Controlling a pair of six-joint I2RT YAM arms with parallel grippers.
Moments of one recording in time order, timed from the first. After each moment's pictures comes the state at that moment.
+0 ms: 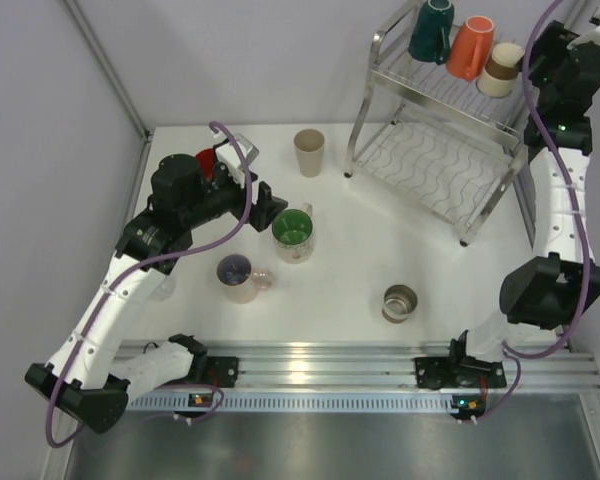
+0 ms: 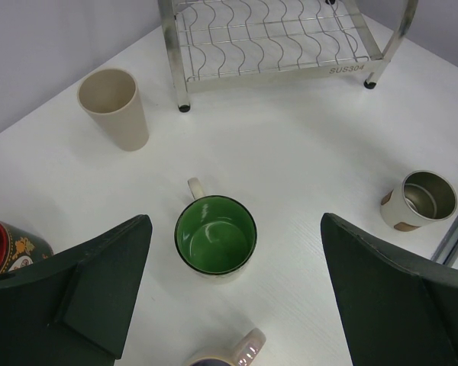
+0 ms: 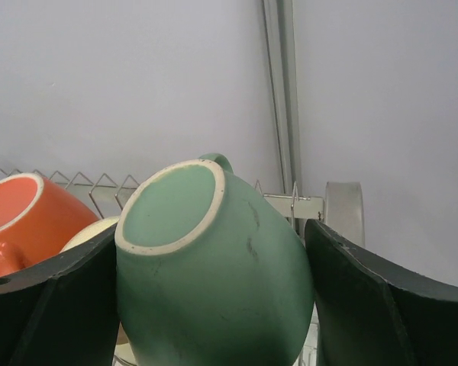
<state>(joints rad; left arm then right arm) -0.45 1.04 1.25 -0.47 0.37 0.07 -0.20 1.62 1.78 -0.07 0.18 0.21</state>
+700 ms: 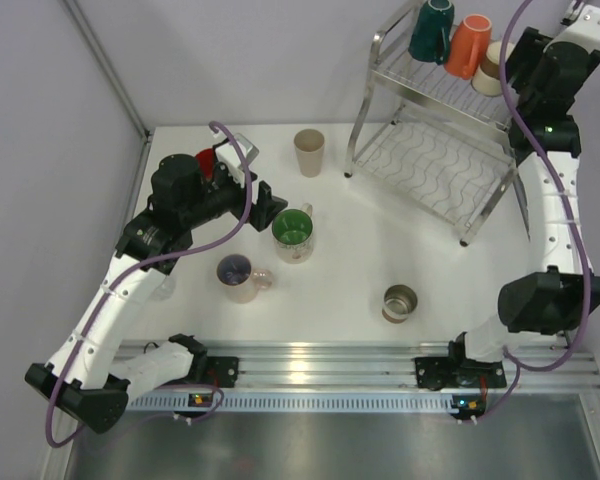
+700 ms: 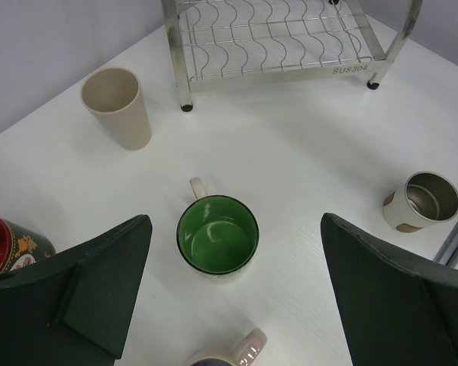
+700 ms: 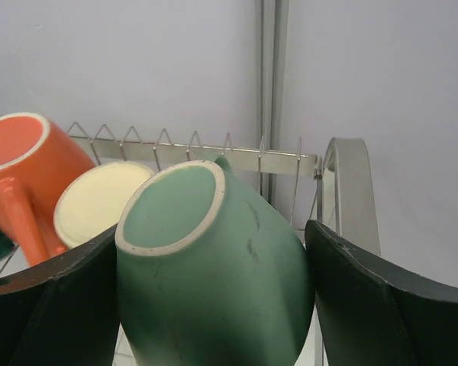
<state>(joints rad) -0.45 1.04 1.25 -0.47 0.36 0.07 -0.08 1.58 1.81 -0.23 0.36 0.09</state>
